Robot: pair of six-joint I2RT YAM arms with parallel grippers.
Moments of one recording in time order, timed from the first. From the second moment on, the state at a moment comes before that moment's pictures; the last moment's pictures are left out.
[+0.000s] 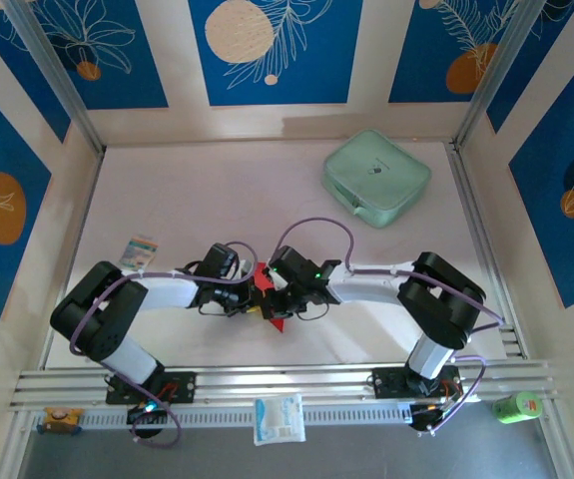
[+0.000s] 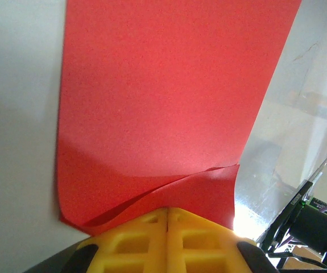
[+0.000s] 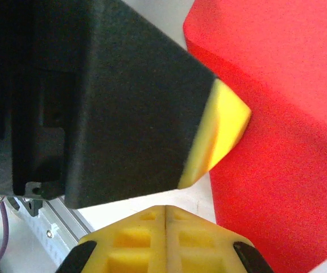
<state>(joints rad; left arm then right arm) -0.61 1.57 0.54 0.01 0.59 -0.92 0.97 1.68 0.88 -0.24 -0.42 0.74</state>
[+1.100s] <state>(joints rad) -0.61 1.57 0.54 0.01 0.59 -0.92 0.99 1.57 0.62 -0.10 -0.42 0.77</state>
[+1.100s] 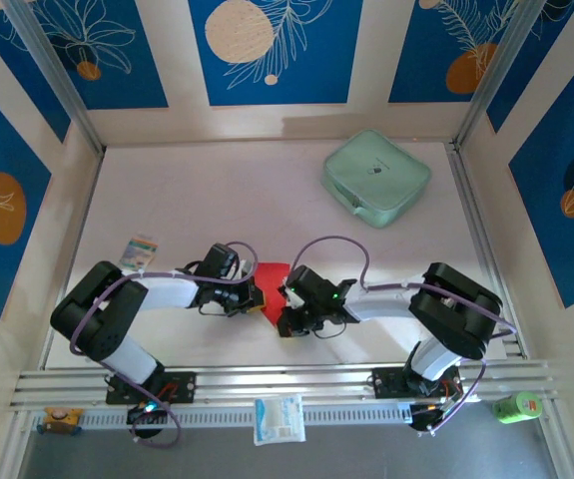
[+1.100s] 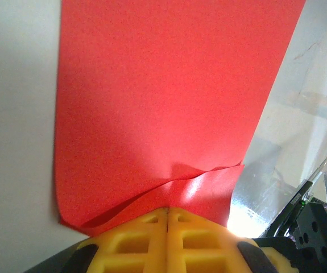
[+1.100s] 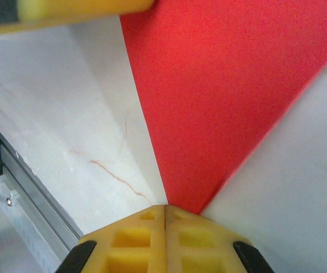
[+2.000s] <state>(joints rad) -0.65 1.43 0.41 0.13 0.40 -1.10 0.91 1.69 0.81 -0.16 -0.45 0.78</state>
